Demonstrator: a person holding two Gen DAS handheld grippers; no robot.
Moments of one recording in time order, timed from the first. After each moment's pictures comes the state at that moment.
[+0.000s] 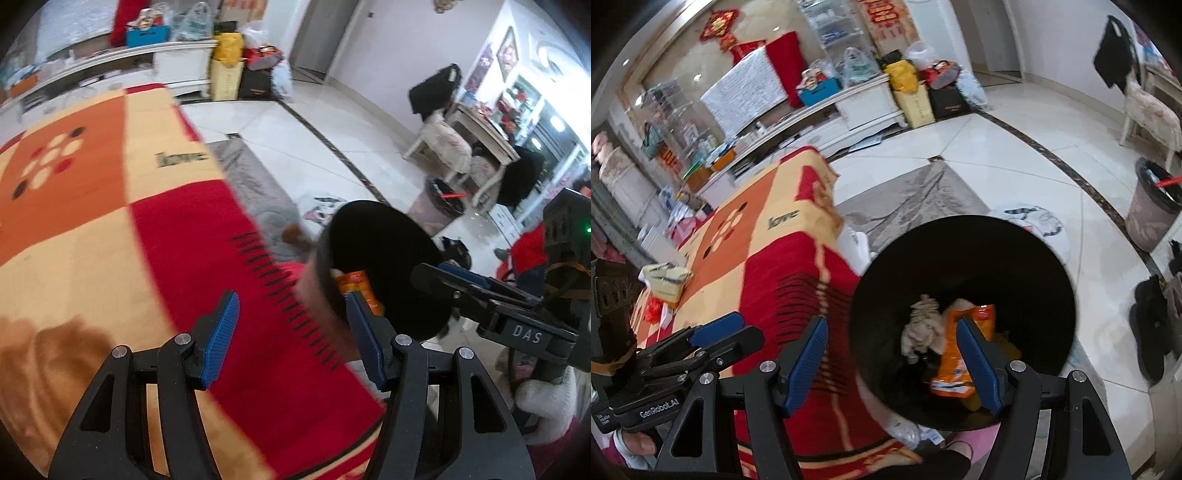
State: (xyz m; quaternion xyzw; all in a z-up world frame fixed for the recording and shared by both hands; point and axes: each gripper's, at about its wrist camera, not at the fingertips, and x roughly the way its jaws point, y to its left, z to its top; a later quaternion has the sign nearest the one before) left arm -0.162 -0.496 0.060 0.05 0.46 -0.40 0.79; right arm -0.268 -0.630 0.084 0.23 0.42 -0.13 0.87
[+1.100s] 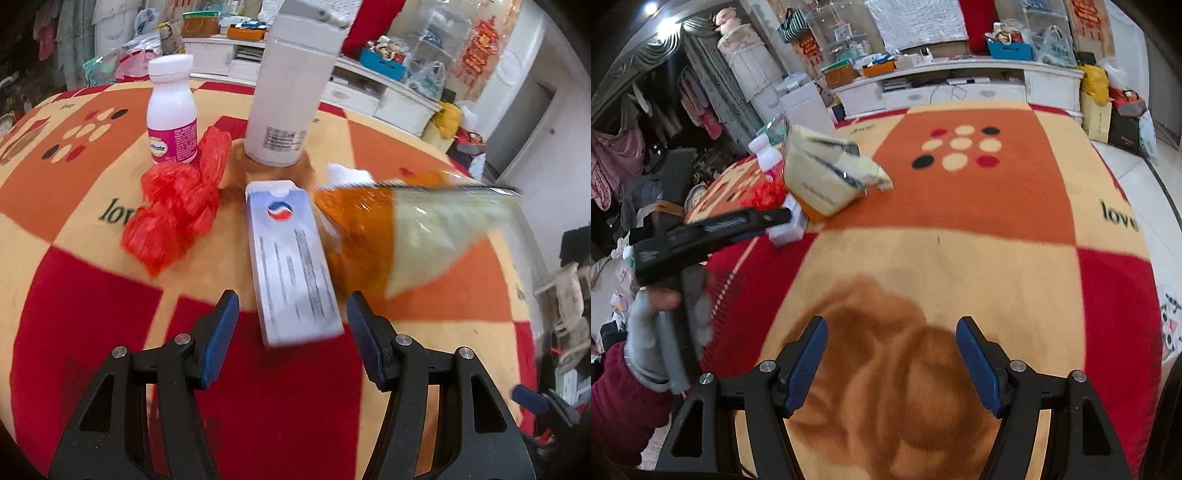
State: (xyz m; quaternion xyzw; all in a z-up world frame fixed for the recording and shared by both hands) left arm 0.013 -0.177 0.038 -0.08 0.47 -0.08 0.88; right arm -0.099 -0.383 0.075 0.11 0.47 0.12 0.87
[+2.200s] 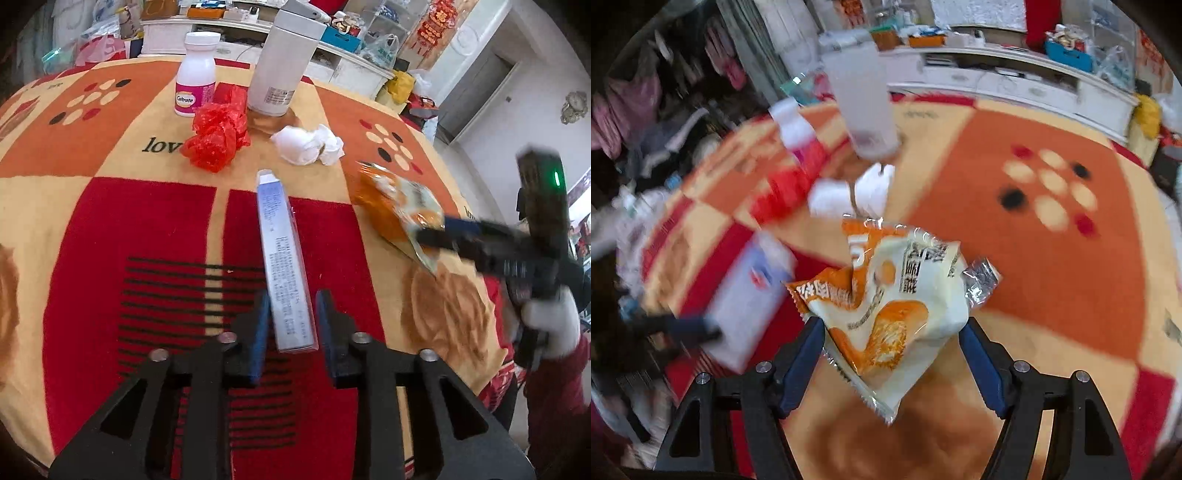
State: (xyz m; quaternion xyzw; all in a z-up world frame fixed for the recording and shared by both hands) left arm -0.092 -0.088 0.061 -0.08 0.50 -0.19 0.84; right arm -0.032 -0.323 0.069 0.02 0.53 0.16 0.84
